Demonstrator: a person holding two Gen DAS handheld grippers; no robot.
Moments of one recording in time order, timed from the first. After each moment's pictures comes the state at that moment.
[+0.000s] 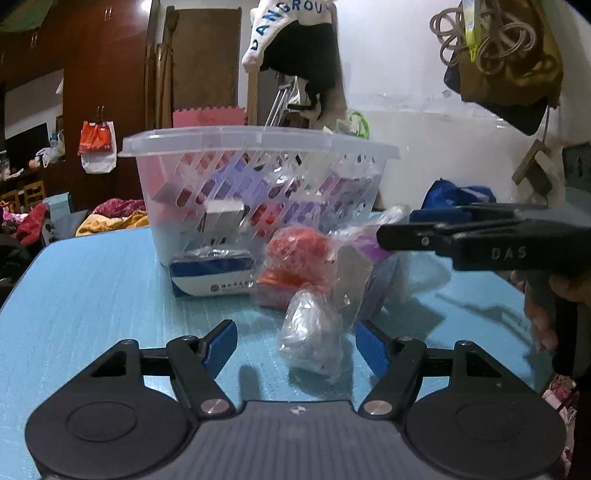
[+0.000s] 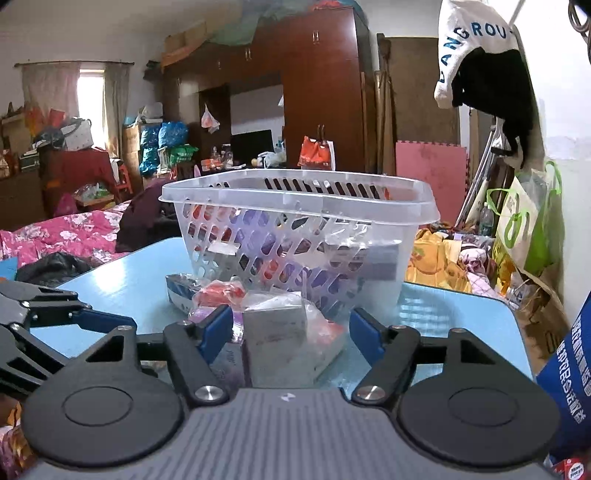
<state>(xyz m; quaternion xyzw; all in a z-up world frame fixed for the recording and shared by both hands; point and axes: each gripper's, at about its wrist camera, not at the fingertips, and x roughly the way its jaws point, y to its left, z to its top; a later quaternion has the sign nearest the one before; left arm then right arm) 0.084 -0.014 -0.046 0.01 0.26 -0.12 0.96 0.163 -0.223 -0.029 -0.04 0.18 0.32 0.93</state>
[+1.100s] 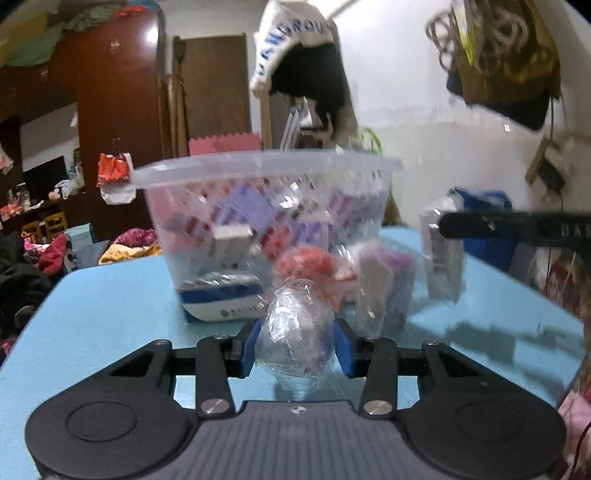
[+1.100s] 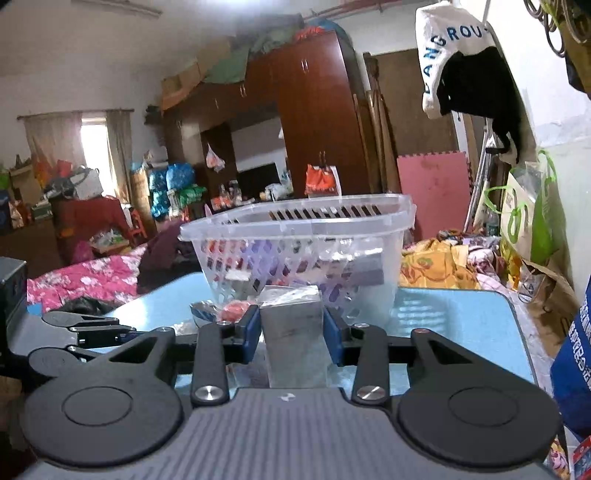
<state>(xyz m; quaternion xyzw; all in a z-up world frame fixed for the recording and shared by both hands) 0.069 -0.029 -0.041 0.04 0.21 -0.08 0.97 0.134 -0.259 -0.020 0.03 0.14 0.34 0.93</state>
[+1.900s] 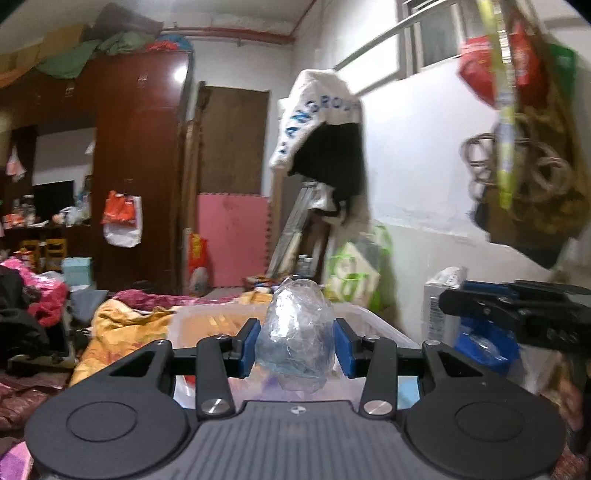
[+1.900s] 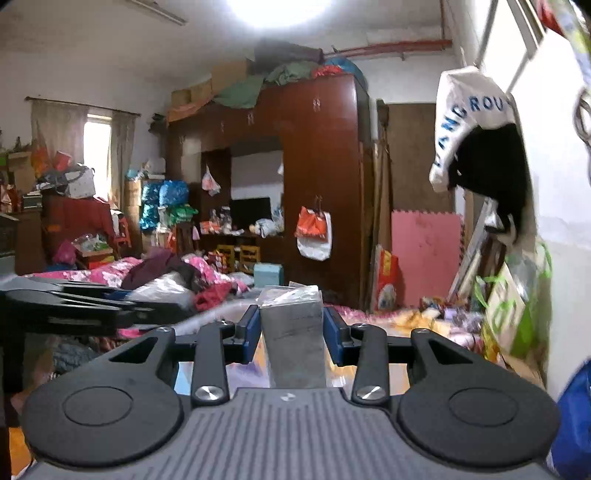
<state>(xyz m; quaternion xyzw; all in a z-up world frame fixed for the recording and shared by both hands) 0.140 -0.003 0.097 -0.03 0.13 -0.08 0.99 0.178 -0.218 0.088 -0.03 0.07 0.32 0.94</state>
